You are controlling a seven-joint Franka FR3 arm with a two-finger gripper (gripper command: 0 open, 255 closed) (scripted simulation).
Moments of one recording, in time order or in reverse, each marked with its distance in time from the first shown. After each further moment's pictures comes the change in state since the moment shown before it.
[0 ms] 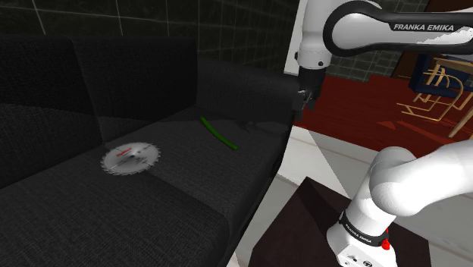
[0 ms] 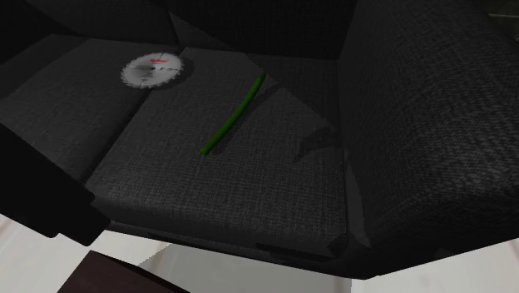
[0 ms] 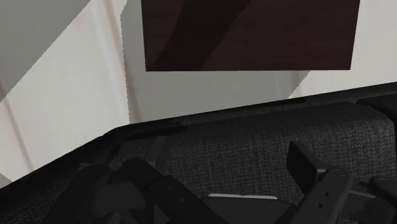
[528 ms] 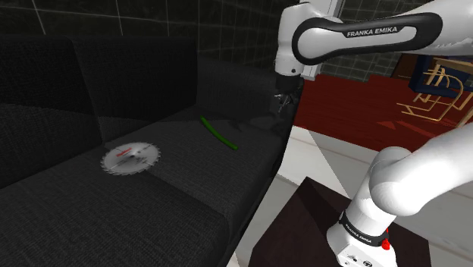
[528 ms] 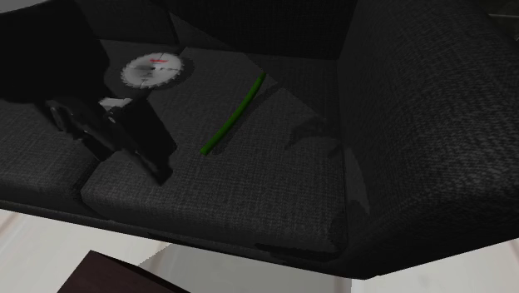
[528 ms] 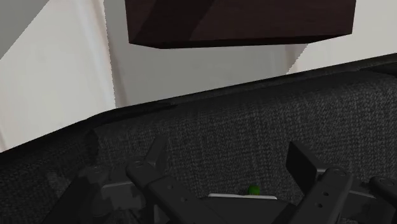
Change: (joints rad) arm -0.006 0.212 -0.014 0.051 0.019 0.169 0.016
